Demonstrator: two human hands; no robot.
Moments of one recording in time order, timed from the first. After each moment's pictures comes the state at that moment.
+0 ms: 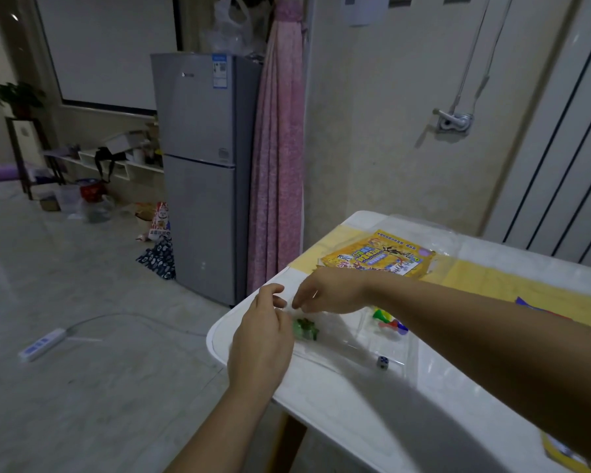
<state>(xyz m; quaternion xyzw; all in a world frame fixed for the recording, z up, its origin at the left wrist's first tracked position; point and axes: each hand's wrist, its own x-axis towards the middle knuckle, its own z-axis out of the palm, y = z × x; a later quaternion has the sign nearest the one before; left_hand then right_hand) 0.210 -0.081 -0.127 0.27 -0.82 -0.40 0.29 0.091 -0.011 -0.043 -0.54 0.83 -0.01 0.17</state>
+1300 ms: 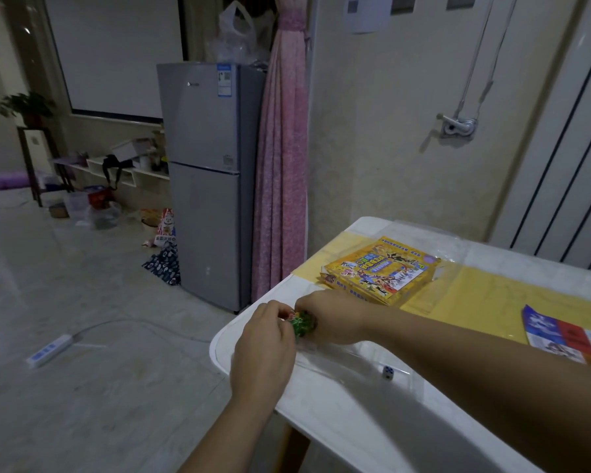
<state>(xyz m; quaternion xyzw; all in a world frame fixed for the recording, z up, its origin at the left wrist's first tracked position) 0.207 -0.084 -0.133 0.27 -0.82 -0.38 0.32 0.103 -0.011 -0.069 -0.56 0.83 0.02 0.05</state>
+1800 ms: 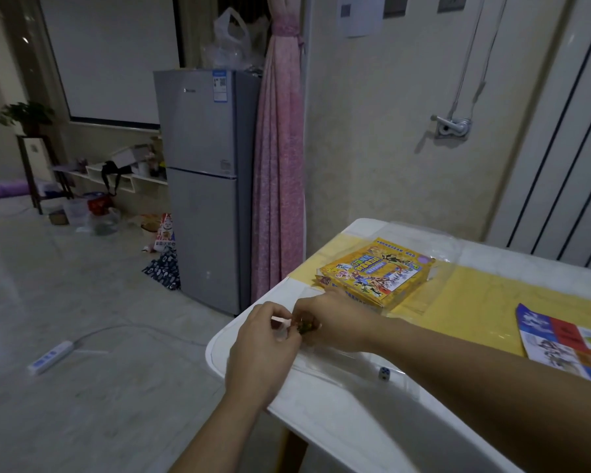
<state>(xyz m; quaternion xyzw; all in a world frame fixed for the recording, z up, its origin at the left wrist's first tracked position) 0.210 -0.082 -0.128 0.26 -0.81 -0.43 0.31 0.102 0.008 -0.075 -0.57 0.82 -0.07 0.01</state>
